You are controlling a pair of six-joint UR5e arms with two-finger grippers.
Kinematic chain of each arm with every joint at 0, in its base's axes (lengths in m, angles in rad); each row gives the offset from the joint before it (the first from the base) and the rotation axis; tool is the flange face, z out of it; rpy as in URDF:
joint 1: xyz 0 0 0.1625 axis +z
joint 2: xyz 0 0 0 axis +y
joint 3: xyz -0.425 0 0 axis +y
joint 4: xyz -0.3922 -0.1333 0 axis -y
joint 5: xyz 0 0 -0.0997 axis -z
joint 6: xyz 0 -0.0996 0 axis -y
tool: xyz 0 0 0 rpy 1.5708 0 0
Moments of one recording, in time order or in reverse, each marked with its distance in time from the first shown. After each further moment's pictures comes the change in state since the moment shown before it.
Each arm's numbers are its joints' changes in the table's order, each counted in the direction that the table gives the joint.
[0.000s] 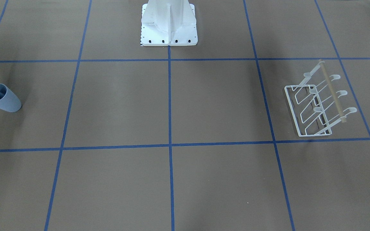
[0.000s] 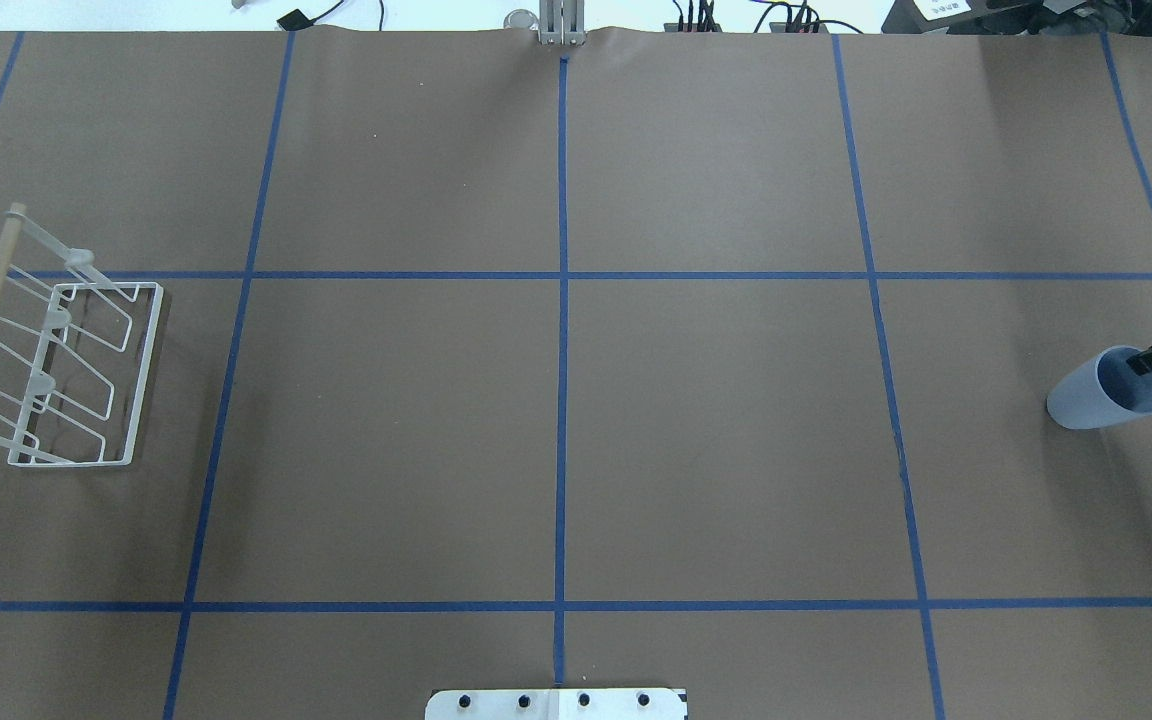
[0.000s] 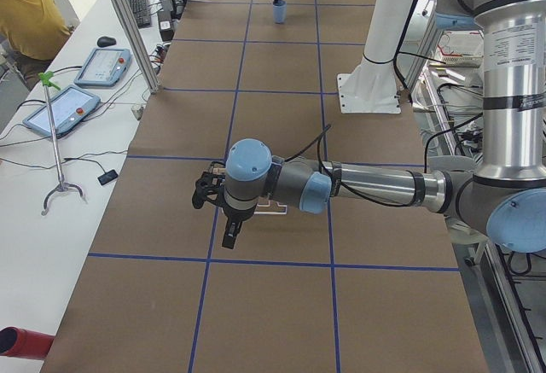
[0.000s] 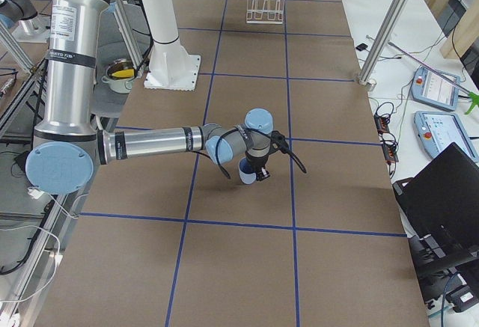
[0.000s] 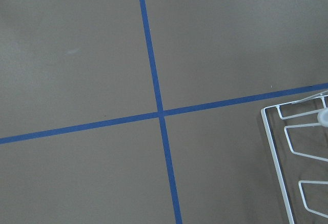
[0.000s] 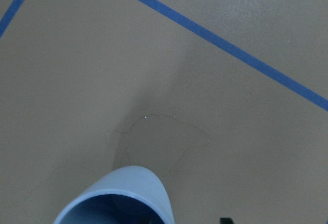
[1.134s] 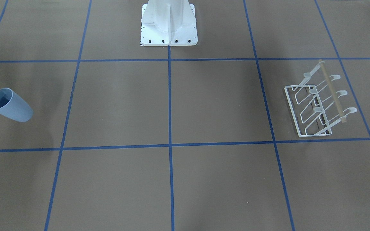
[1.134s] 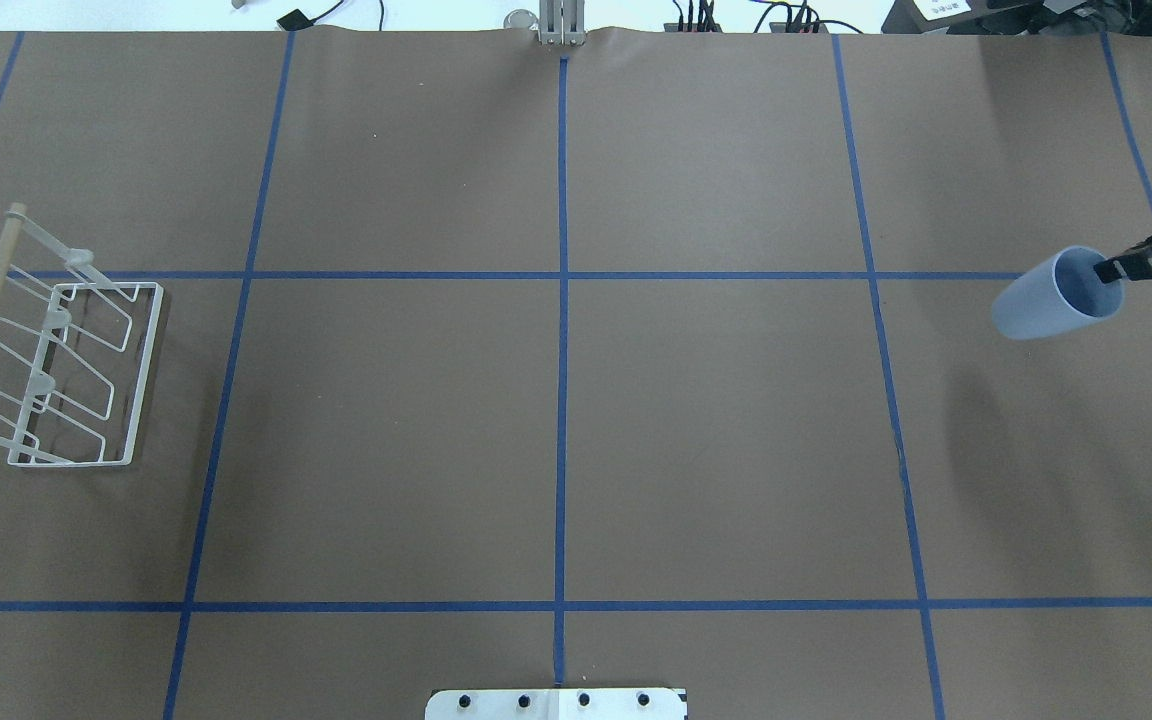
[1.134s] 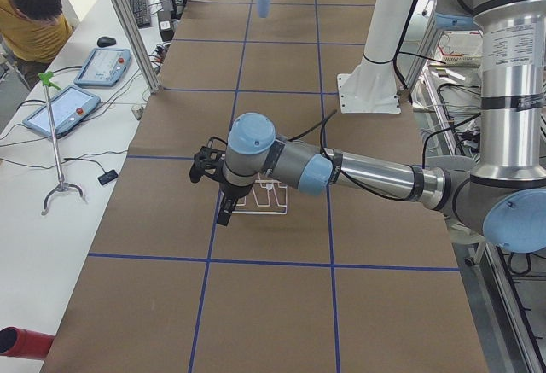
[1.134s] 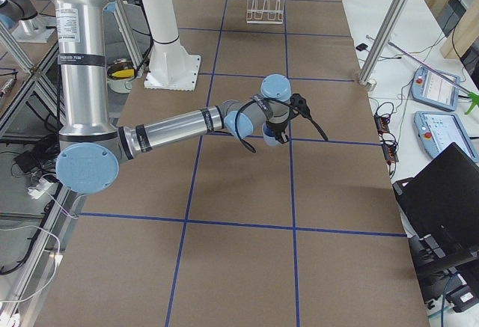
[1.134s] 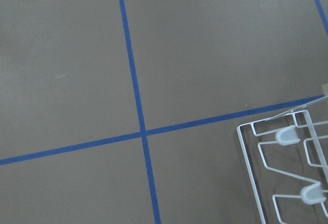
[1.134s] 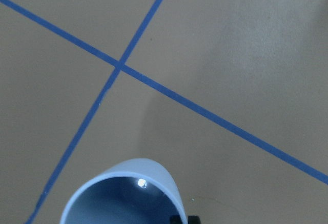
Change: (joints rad) left arm 0.002 0.031 0.102 -0.052 -0.014 -0.118; right arm 0.088 -0.191 -0.060 0.010 0.175 0.197
